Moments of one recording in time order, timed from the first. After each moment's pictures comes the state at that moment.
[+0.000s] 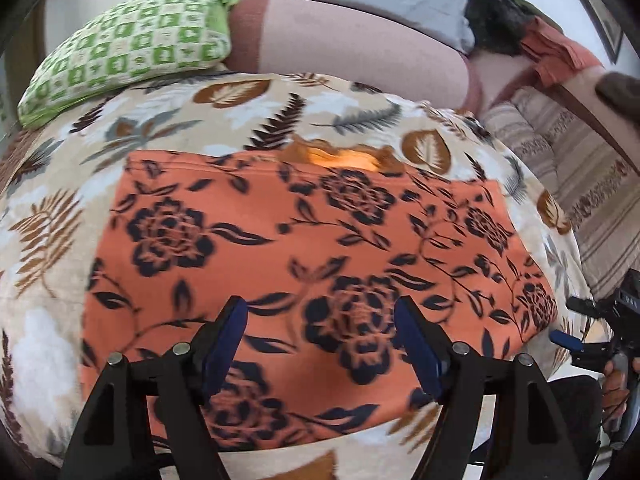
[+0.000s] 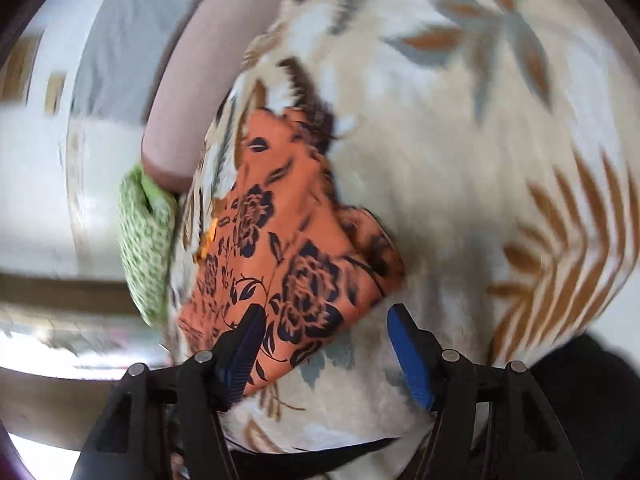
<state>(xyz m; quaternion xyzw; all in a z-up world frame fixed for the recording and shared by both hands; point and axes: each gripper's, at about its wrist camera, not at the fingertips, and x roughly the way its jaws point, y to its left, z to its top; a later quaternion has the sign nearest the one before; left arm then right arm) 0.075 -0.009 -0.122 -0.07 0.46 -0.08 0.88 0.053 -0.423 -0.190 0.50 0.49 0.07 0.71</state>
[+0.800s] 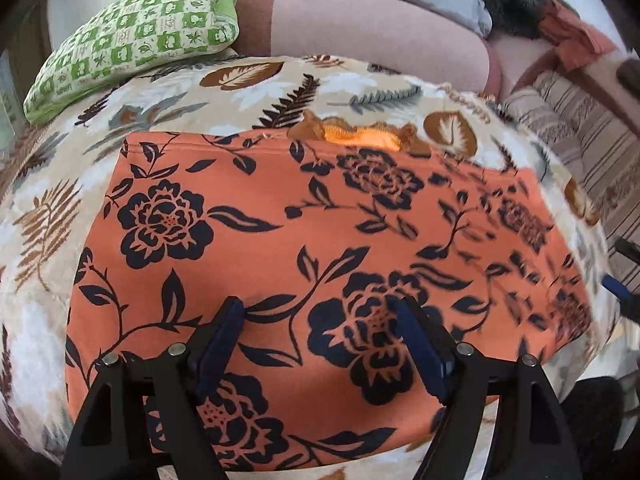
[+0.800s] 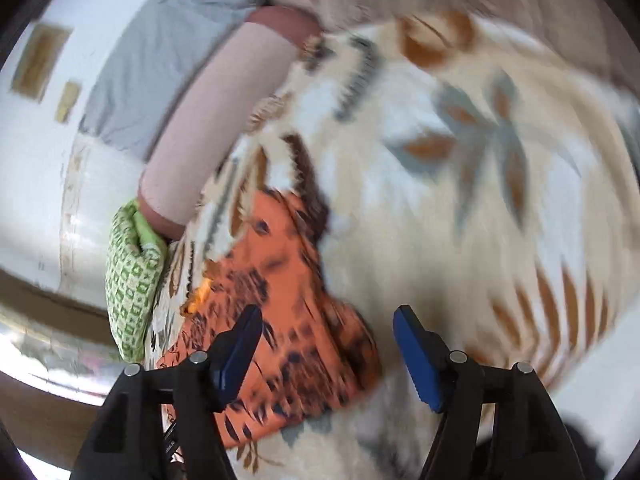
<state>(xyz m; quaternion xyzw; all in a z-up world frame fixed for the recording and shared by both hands) 0.090 -0.009 -0.143 -0.06 0.47 -0.04 0.88 0.095 -0.451 -0.131 0.39 0.43 0.06 0.81</state>
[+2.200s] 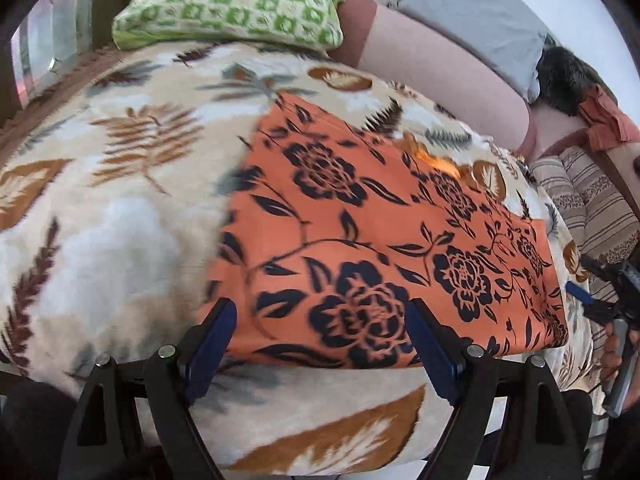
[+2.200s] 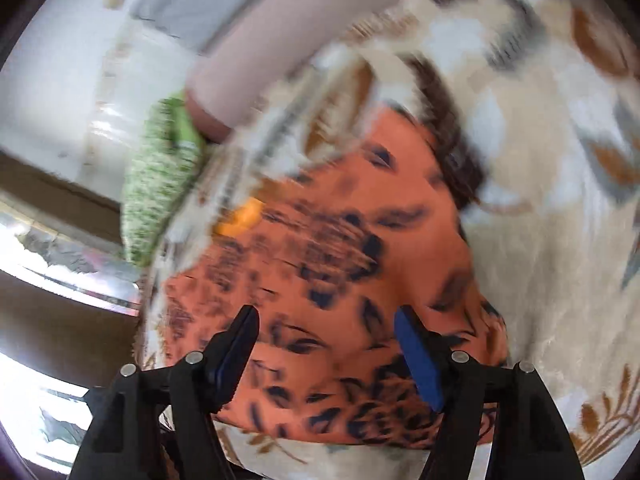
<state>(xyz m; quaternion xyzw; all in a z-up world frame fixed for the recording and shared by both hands) 0.009 0.097 -0.135 -0.16 0.45 0.02 0.88 0.134 -0.372 -0.116 0.29 0.47 0.18 0.81</state>
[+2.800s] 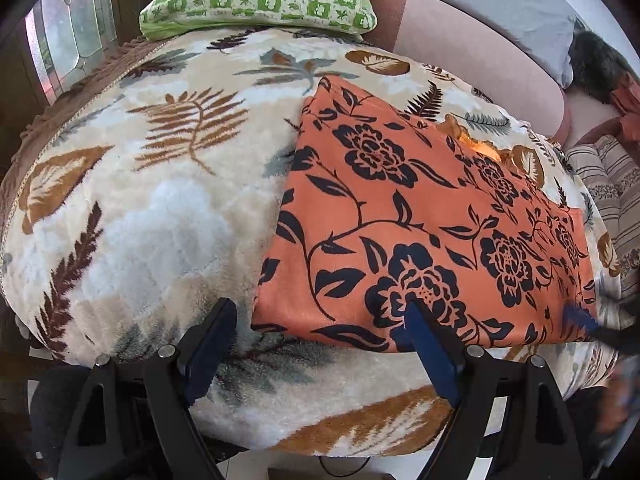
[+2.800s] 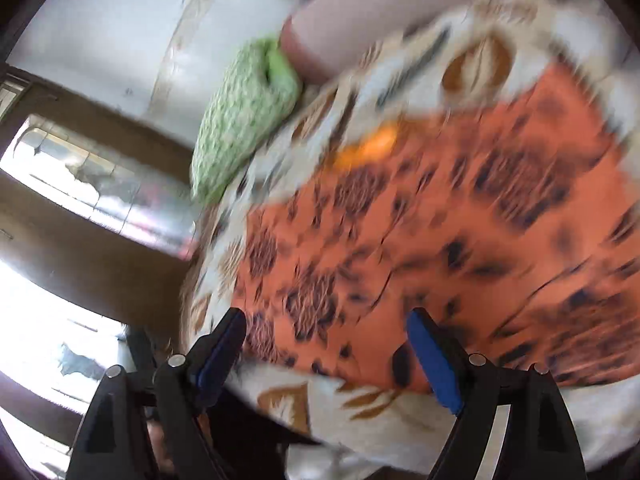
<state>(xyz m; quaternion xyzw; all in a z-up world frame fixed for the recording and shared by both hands) 0.010 0.103 -0.136 -0.13 0.50 0.08 0.85 0.110 -0.245 -0.163 0.27 0.54 0.29 0.74</state>
